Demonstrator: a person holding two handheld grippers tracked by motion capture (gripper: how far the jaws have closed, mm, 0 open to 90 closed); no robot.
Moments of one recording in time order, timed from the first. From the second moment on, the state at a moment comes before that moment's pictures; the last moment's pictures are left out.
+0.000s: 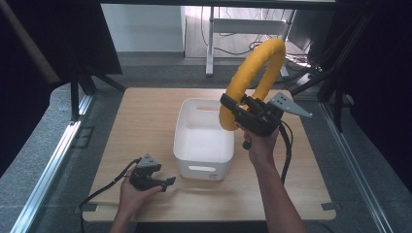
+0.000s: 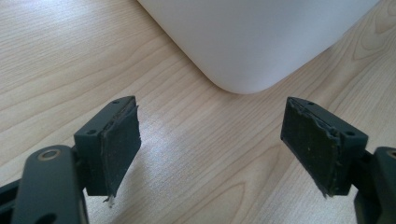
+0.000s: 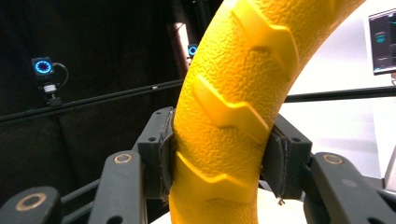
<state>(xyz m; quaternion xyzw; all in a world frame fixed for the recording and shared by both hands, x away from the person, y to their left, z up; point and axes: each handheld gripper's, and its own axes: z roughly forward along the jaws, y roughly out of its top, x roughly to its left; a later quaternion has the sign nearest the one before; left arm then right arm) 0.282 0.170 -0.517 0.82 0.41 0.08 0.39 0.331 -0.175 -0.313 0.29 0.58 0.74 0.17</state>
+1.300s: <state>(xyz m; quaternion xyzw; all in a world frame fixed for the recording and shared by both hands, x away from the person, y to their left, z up) 0.282 0.171 -0.517 0.82 0.41 0.08 0.39 0.325 -0.103 -0.339 0.27 0.60 0.74 0.11</state>
